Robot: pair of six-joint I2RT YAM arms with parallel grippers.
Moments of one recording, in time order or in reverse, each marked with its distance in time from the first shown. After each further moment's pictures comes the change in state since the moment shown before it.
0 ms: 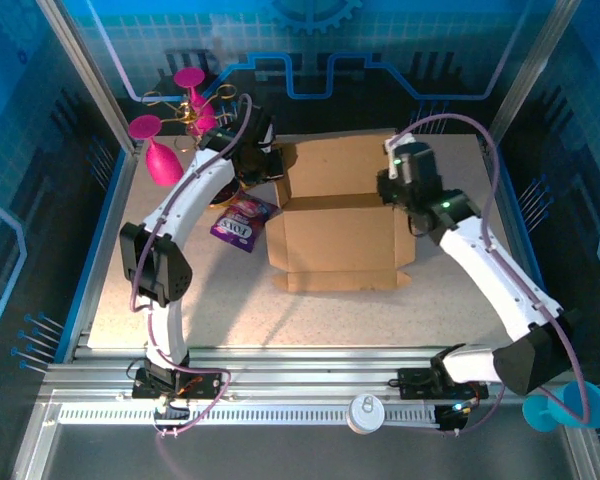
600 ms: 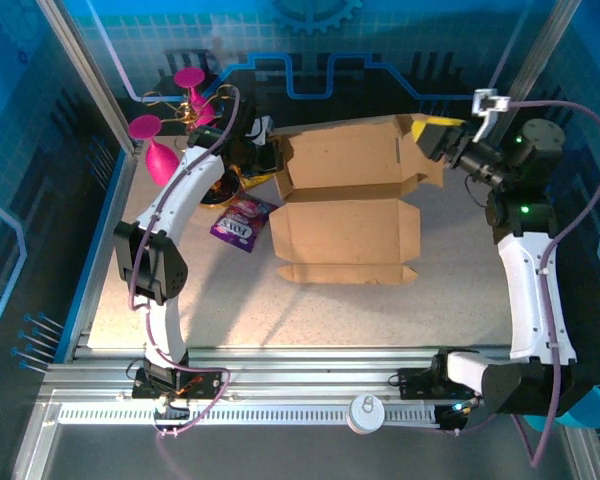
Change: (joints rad) left arm 0.063 0.000 -0.006 0.092 0.199 0.098; right arm -0.520 -0.126 0.032 0.506 -1.063 0.477
